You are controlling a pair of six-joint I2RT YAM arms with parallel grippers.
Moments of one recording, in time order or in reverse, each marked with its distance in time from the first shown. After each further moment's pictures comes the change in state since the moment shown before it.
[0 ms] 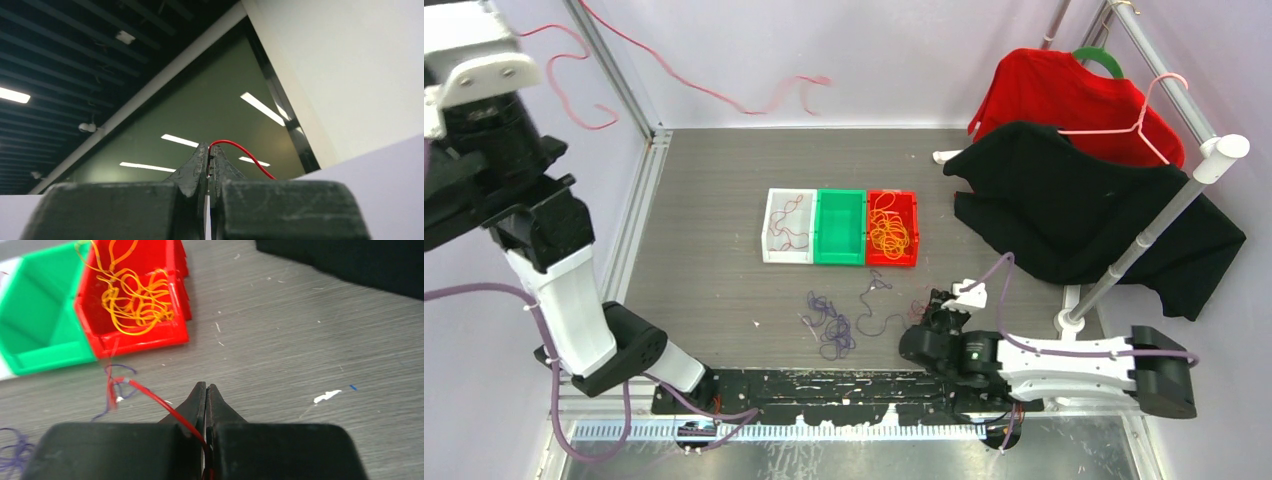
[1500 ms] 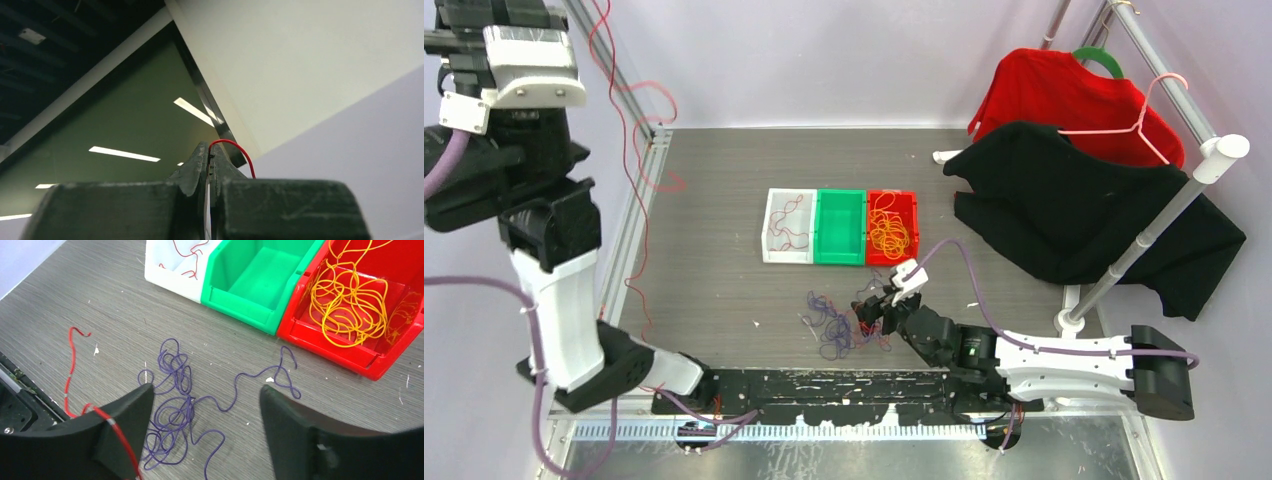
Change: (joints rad) left arm -0.001 -0.172 -0.339 -0.061 0.135 -0.164; right arm -0.035 0.096 0.068 0.620 -0.655 -0.737
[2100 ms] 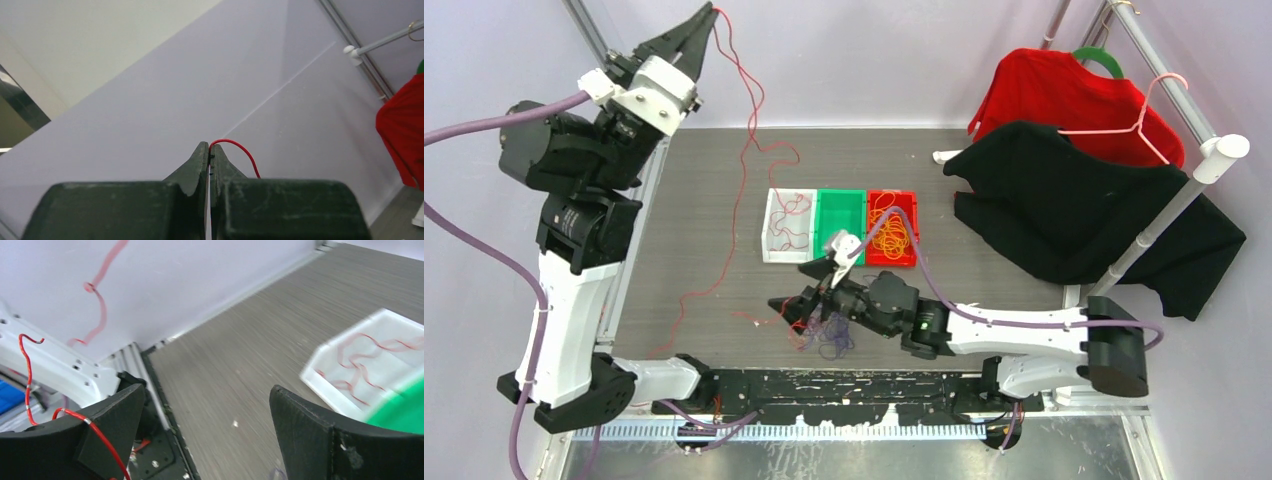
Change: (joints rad) left arm -0.016 -0.097 -0.312 -0.216 0.208 -0.367; right arm -0.001 0.316 0.389 0.220 -0.387 -0.109
